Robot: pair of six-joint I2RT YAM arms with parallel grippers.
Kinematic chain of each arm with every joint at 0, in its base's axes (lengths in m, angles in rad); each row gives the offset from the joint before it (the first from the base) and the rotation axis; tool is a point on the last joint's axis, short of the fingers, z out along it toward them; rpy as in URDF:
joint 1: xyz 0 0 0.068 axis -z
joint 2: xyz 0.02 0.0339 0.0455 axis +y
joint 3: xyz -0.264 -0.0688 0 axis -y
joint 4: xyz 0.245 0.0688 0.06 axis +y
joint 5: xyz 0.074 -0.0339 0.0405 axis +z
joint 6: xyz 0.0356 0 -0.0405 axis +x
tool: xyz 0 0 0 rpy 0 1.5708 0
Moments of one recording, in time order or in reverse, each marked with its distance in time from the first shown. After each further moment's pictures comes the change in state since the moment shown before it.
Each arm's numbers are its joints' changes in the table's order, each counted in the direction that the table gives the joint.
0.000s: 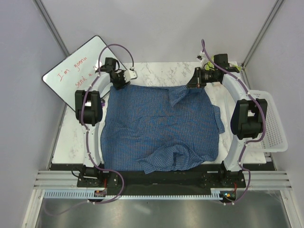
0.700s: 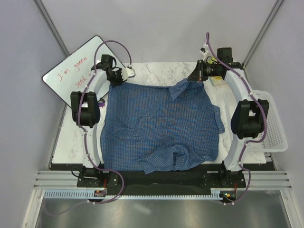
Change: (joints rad) left arm -0.018 -0.063 0.004 0.110 -0.035 0.029; right arm 0.013 0.010 0.109 -0.008 0.004 0.064
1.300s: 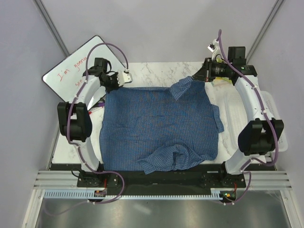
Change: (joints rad) left arm 0.000 -0.349 -0.317 0.003 -0.002 0.038; right arm 0.019 -0.258 -0.098 0.021 0.020 0.023
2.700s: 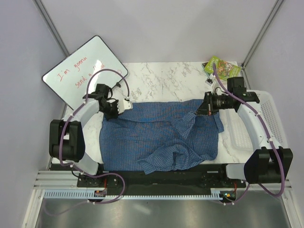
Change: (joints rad) left arm 0.037 -0.349 -0.589 -0.027 0.013 -0.015; right arm 0.000 -0.383 -0.508 0.220 -0.047 -0.169
